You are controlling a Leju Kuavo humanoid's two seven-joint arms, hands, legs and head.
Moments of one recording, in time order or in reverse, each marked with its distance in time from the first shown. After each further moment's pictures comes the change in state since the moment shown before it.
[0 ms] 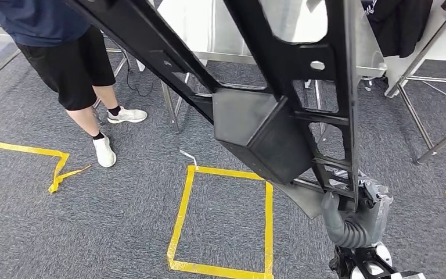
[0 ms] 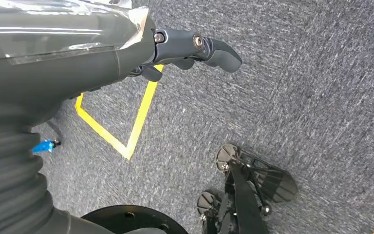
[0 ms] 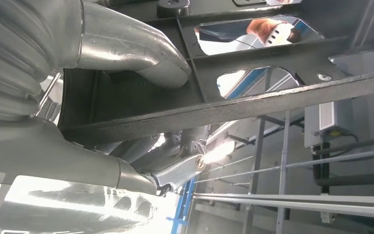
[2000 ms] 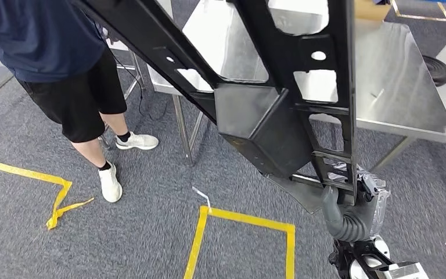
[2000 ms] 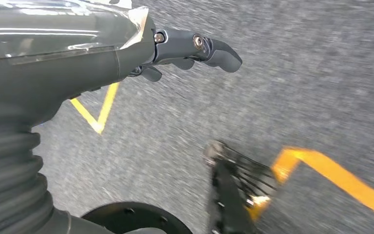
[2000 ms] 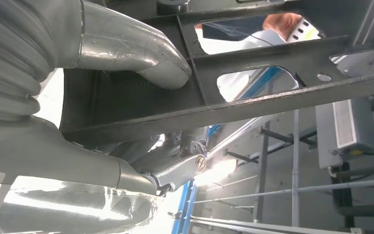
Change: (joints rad) left arm 0.016 -0.006 -0.001 0.000 0.002 0.026 0.023; right arm -0.026 0.013 -0.022 0.033 -0.005 0.024 0.000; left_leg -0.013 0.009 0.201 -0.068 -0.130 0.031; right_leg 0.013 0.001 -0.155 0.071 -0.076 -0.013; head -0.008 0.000
